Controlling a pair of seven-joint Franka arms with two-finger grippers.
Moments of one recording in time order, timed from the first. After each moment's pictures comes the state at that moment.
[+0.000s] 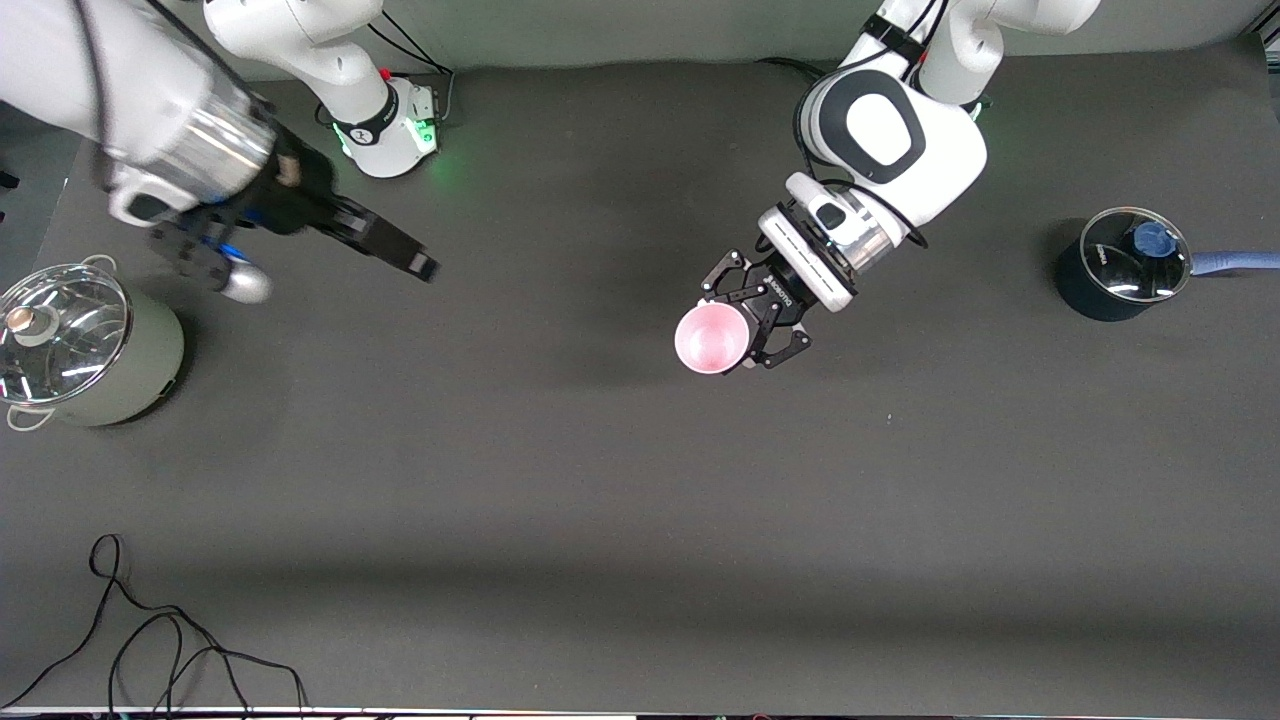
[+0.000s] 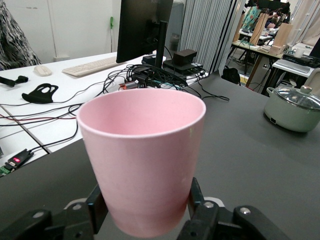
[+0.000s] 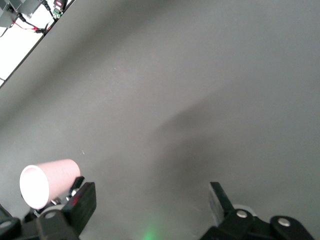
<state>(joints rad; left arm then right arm) -0.47 0.10 -0.19 -2.04 -1.94 2.84 1.93 0.39 0.17 0.01 -1.35 0.31 1.64 1.03</state>
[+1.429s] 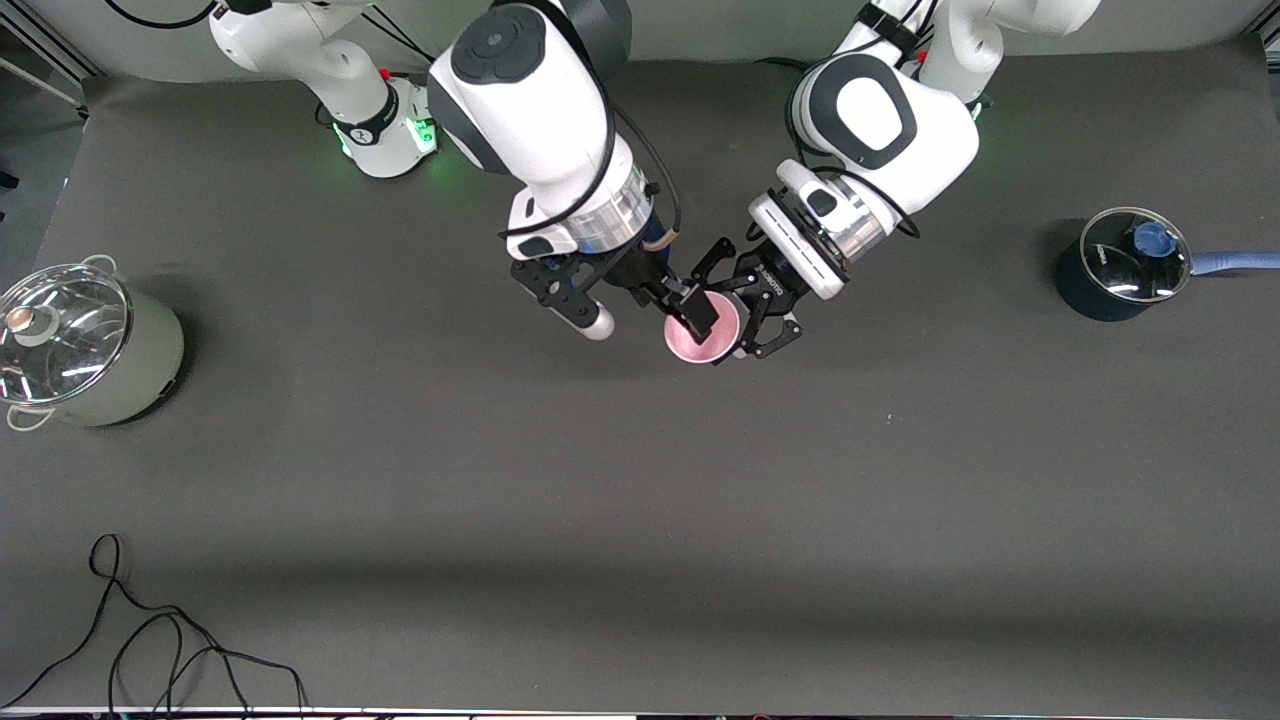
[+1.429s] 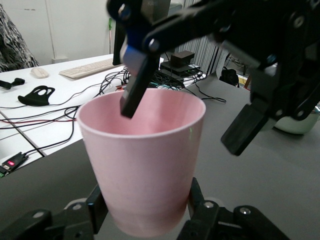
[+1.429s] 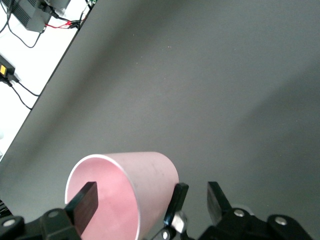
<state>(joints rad) -0.51 0.09 -0.19 -2.04 -1.95 2.87 1.92 0.73 0.52 0.01 -1.15 0.12 2.01 1.48</state>
